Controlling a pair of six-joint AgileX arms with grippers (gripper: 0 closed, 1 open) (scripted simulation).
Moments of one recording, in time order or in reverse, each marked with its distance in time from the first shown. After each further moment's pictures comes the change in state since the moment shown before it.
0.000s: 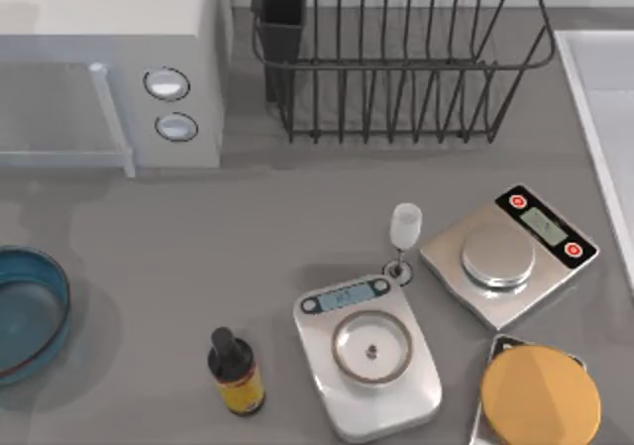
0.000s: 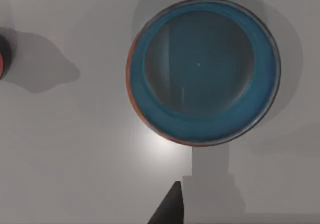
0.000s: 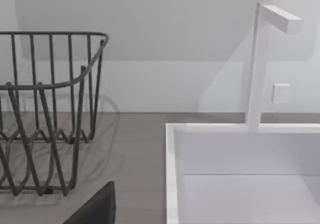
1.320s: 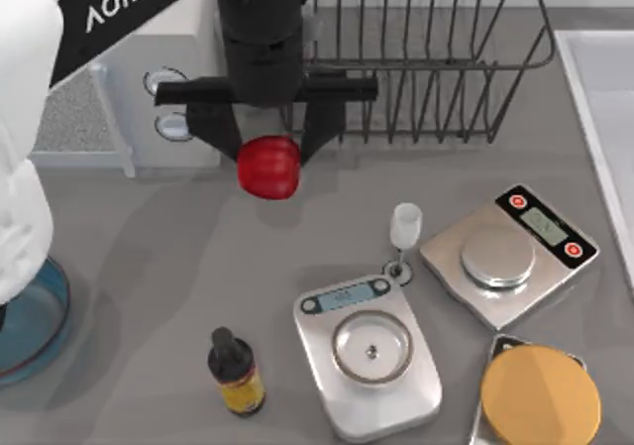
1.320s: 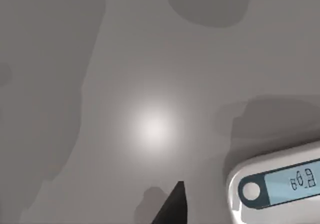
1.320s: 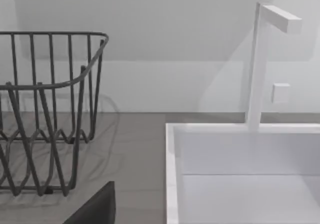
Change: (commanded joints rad) left arm -0.601 0.473 0.158 0.294 0.023 -0.613; right arm 0.000 0.000 0.000 0.000 0.000 0.000
